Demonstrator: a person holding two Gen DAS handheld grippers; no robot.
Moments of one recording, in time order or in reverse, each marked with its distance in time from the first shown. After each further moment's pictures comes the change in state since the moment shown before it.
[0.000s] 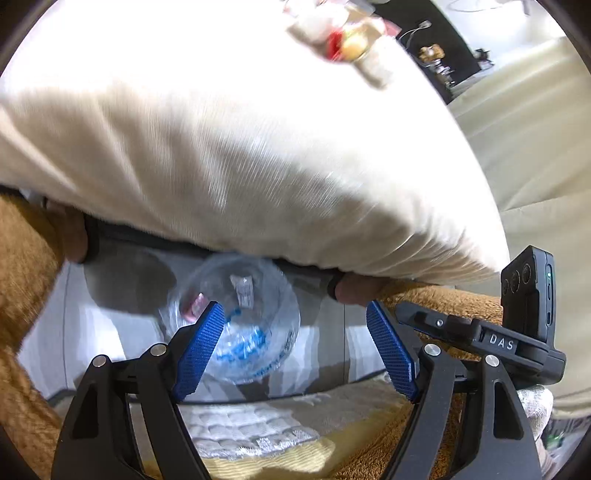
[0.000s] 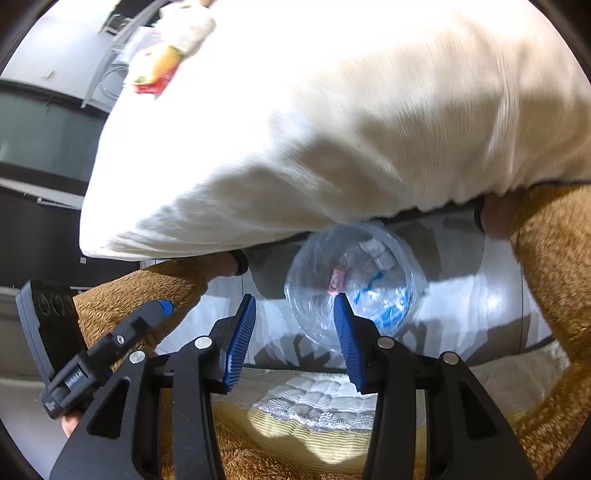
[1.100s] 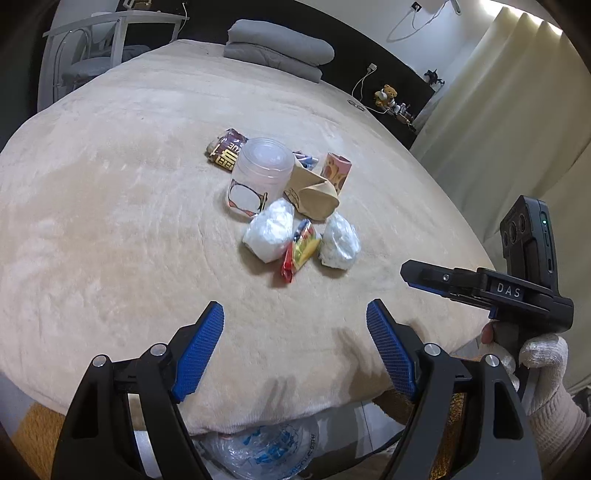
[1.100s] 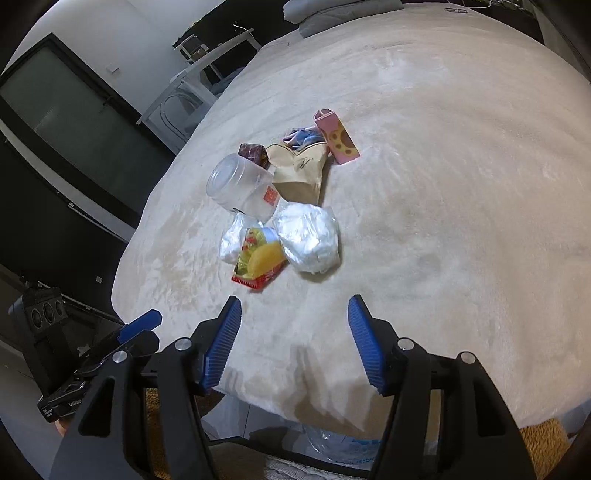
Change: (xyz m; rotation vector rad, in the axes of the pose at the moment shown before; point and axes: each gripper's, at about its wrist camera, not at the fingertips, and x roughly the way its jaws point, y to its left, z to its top) left arm -0.069 -0.033 0.154 0.215 -0.247 -0.003; right arm -0.060 0.089 0.171 -0.241 -0.227 0.045
